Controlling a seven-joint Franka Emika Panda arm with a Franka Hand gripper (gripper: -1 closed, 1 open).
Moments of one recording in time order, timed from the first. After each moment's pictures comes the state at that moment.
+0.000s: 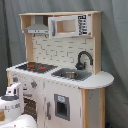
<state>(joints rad) -0.74 -1.49 1.66 -2.51 -0.22 3.26 0.86</state>
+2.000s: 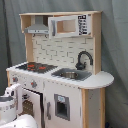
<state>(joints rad) -0.76 -1.51 1.70 -2.39 -0.22 3.02 0.98</state>
